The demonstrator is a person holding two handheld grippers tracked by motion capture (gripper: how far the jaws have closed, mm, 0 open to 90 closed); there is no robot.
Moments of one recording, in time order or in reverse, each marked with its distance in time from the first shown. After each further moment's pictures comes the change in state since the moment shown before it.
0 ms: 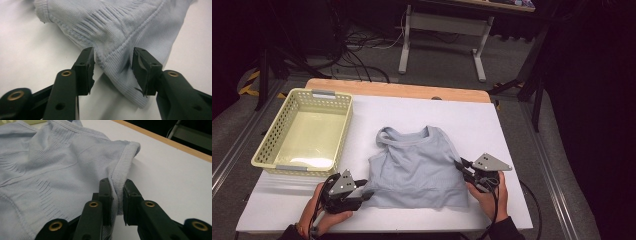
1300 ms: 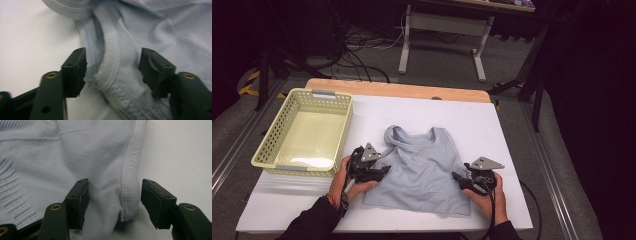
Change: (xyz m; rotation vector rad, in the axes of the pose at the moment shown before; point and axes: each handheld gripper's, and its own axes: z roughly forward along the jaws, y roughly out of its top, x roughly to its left) left arm 0.038 0.051 0.071 0.053 0.106 -0.070; right arm -0.011 -0.034 0.025 0.182 -0.009 0.101
